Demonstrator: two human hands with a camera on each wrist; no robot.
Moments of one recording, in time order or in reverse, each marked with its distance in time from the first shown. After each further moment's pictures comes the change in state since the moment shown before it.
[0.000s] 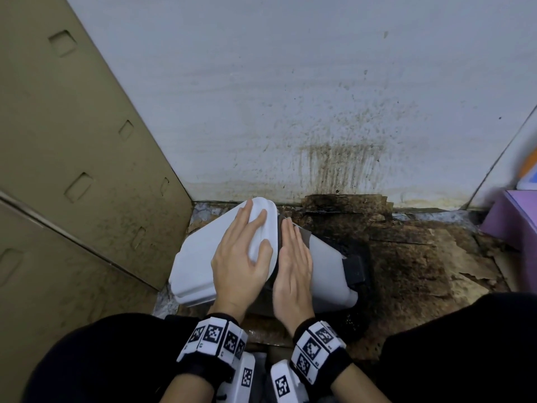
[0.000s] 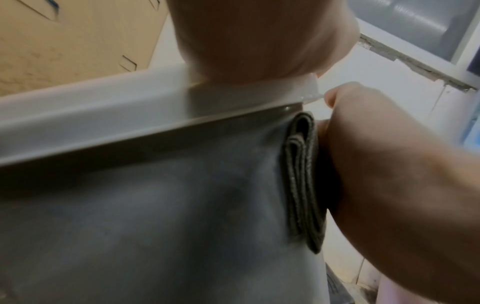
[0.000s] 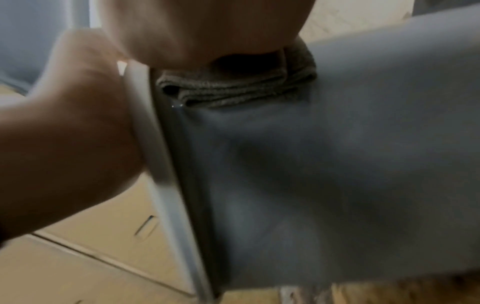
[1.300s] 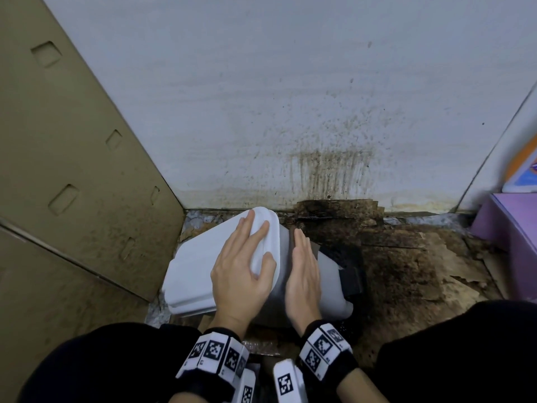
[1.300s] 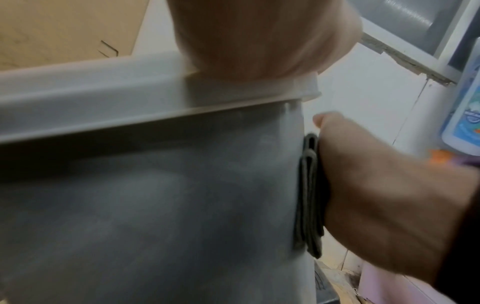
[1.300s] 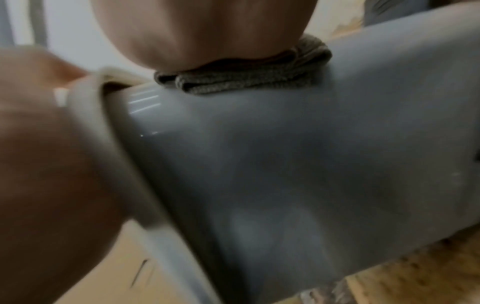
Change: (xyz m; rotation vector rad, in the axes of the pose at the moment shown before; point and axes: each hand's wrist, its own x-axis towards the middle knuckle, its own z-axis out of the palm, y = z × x) left_hand -0.002 0.015 0.013 0.005 0.014 0.056; right_hand 0.019 0.017 -0.025 0.112 0.039 0.270
